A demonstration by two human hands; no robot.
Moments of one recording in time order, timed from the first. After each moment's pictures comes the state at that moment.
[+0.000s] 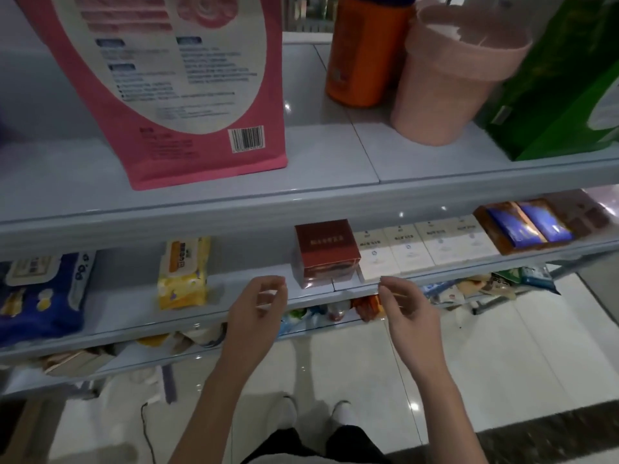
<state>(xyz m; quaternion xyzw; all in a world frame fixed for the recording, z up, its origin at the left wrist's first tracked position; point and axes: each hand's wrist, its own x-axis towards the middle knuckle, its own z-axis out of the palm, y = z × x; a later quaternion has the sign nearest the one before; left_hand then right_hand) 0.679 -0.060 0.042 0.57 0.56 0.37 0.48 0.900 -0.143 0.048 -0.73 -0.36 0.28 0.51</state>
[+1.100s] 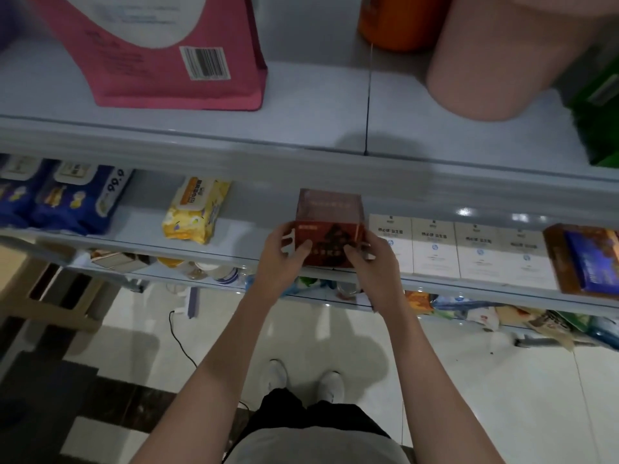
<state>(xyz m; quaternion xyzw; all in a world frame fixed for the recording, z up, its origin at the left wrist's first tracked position) 0.775 -0.026 -0.017 0.46 0.66 0.37 0.47 0.953 -0.038 -0.010 -0.68 -0.49 0.42 0.35</state>
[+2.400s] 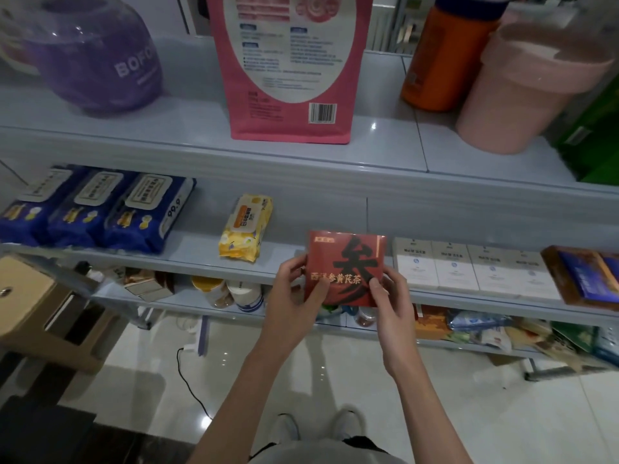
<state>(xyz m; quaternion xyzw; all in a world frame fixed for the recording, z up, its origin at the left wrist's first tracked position) 0.693 -0.127 0.042 0.49 0.56 0.49 0.45 0.861 -0.146 0.036 -0.57 -0.39 0.47 0.55</state>
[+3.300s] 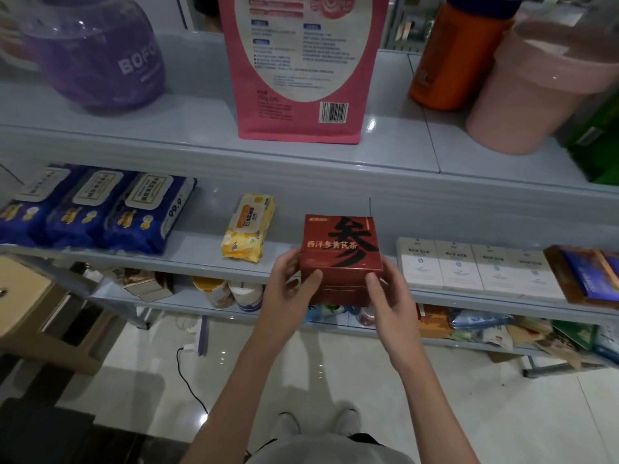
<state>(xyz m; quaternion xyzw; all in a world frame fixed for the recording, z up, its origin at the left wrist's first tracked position) 0.671 -0.118 0.048 0.45 0.51 0.50 0.53 0.850 -0.141 0.047 -0.57 -0.45 0.47 0.51</state>
